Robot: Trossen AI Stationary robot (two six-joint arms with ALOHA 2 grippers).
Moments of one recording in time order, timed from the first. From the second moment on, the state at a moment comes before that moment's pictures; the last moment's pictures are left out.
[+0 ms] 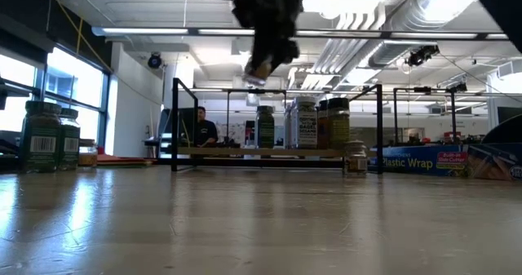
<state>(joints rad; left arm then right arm) 0.16 1.35 2.01 -1.52 -0.41 -0.25 -0.16 2.07 2.05 -1.19 -0.08 0.16</state>
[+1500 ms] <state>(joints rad) 0.16 1.36 2.01 -1.52 -0.40 -0.32 -0.24 2.19 2.31 -0.98 0.22 0.05</state>
